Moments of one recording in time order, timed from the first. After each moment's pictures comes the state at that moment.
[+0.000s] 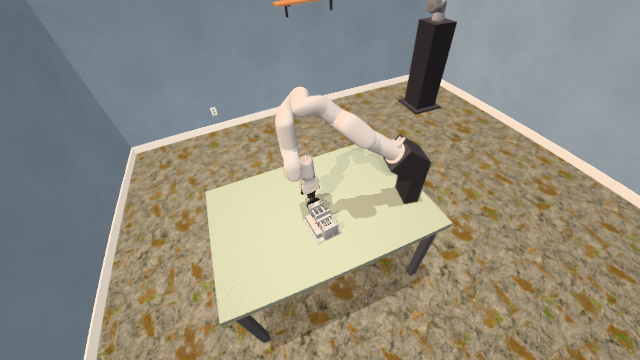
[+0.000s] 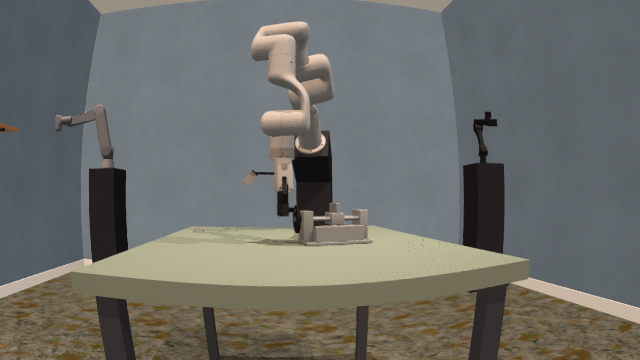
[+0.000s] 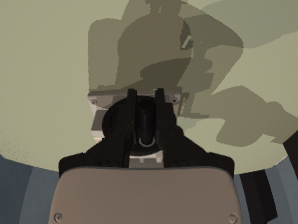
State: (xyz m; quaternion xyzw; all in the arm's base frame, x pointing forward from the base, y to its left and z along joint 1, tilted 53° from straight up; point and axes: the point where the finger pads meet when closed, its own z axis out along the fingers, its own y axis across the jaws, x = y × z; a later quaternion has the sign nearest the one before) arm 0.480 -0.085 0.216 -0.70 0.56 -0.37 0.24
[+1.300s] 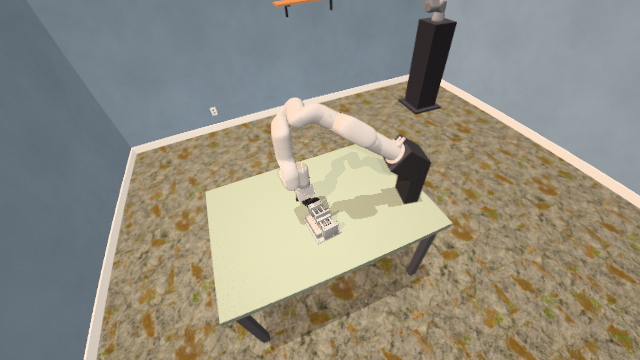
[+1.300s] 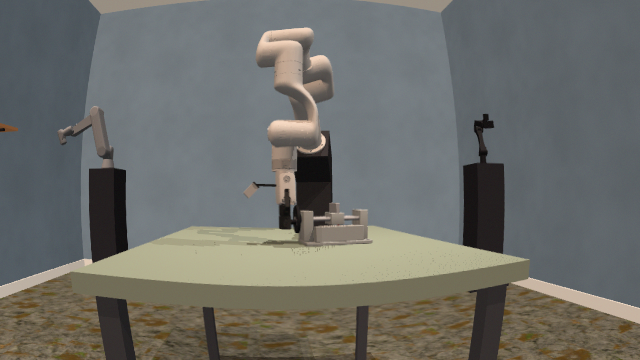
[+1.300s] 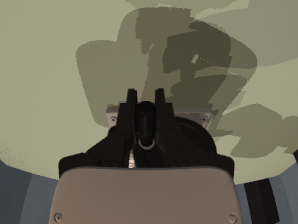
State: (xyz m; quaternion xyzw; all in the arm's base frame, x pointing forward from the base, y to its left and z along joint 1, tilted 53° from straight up) arm 0.533 -0.079 0.223 -0.70 0.56 -0.38 0.24
